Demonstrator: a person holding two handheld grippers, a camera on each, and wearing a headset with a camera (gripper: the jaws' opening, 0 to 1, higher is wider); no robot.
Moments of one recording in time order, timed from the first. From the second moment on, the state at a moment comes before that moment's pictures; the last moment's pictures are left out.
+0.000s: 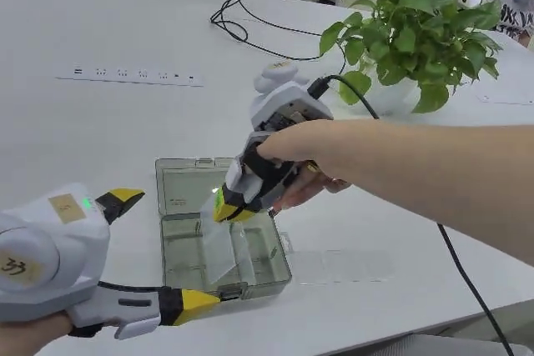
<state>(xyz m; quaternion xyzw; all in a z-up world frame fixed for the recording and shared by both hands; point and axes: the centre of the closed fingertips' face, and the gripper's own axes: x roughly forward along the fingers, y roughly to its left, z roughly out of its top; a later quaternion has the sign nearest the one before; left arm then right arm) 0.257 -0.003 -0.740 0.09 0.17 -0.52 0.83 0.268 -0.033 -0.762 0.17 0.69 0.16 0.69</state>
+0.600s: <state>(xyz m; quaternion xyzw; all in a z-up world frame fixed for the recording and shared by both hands) 0.255 0.006 -0.743 0.07 0.17 -0.51 0.84 0.278 -0.042 -0.776 0.12 0.69 0.14 0.70</state>
